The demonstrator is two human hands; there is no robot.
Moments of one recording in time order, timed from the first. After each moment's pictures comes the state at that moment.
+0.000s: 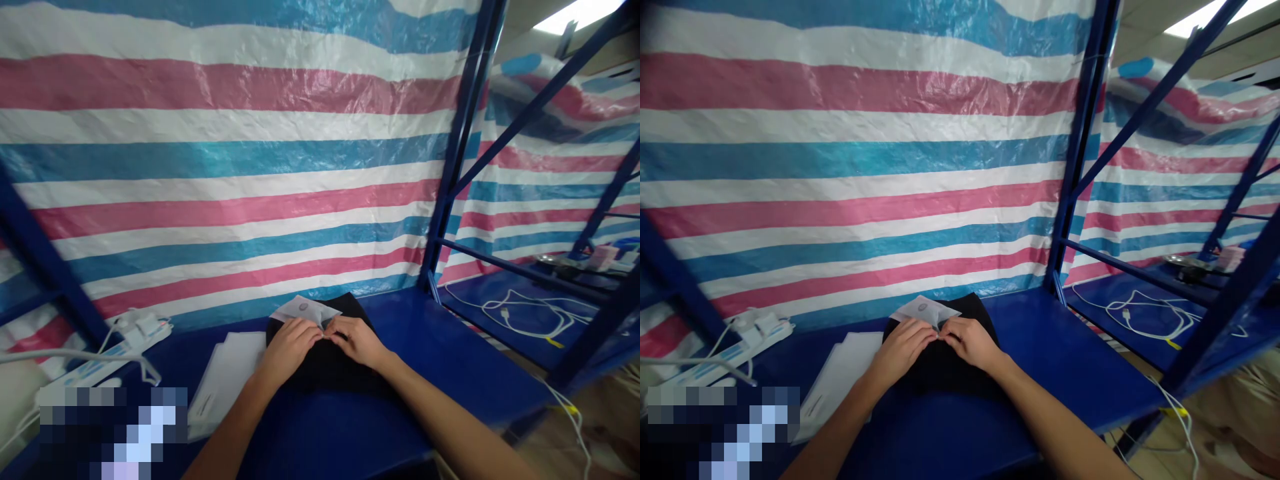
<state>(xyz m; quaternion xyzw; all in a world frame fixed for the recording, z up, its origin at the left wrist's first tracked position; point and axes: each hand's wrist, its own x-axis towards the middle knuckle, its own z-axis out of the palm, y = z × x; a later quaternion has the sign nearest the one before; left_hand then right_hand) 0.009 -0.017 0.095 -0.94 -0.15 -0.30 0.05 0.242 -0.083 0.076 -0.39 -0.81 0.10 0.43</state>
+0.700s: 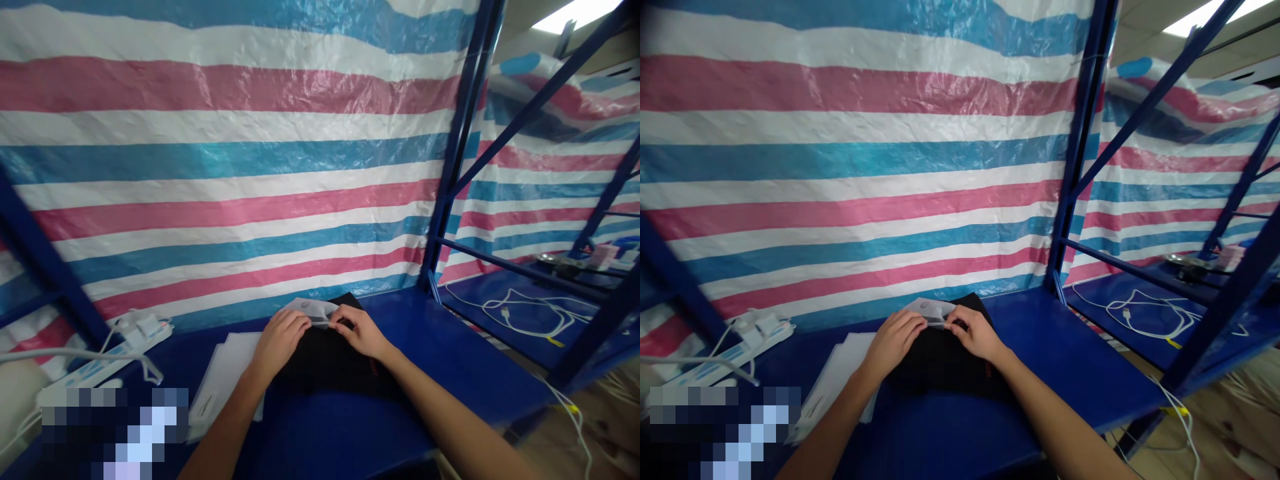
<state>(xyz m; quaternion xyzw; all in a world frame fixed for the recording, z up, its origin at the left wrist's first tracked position) -0.003 0.004 0.100 -0.92 -0.20 -0.33 0.08 0.251 -0.075 0.079 -0.42 -0.74 0.14 0.50</state>
